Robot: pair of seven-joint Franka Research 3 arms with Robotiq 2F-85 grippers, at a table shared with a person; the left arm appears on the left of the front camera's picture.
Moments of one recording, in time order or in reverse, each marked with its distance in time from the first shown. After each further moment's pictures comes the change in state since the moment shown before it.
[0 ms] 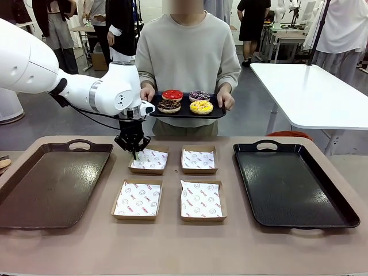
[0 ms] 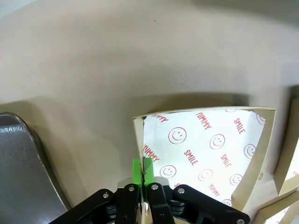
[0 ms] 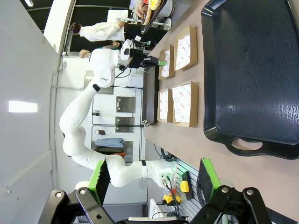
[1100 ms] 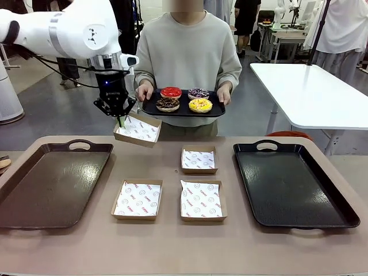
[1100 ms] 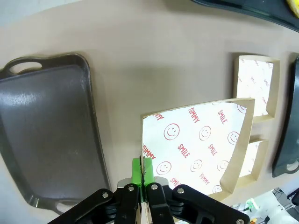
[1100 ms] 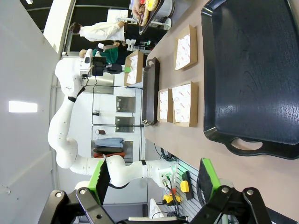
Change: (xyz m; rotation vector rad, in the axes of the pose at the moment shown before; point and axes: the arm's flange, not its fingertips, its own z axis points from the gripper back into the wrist) left arm -0.047 0.027 0.171 -0.054 0.002 0.040; right arm 0.000 0.000 0.000 0.000 0.001 -0.001
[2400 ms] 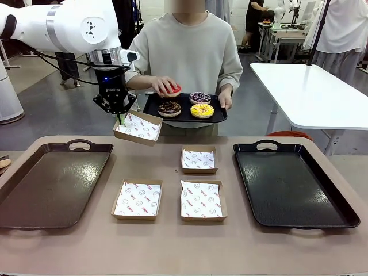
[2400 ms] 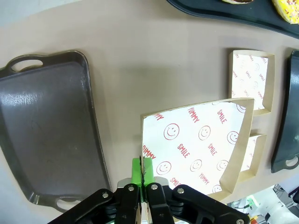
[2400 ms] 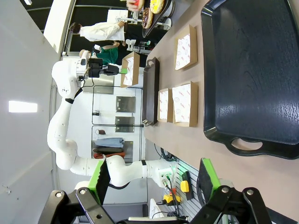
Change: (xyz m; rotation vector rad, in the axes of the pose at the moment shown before) left arm -0.007 -0.005 0.010 0.000 -0.003 -0.012; right arm 0.000 0.000 0.000 0.000 0.000 0.000
